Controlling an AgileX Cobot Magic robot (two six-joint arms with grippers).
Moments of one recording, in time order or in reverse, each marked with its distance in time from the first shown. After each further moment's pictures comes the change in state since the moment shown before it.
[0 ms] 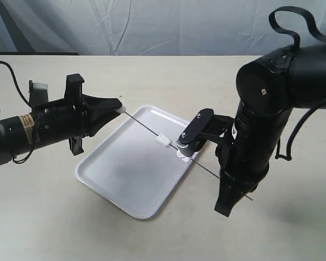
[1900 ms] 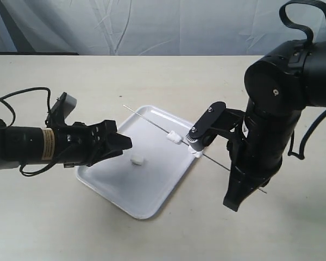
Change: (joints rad) left arm -0.087 0.000 -0.036 0.238 0.348 0.208; right arm 0.000 -0.048 0.010 -0.124 0.029 0.136
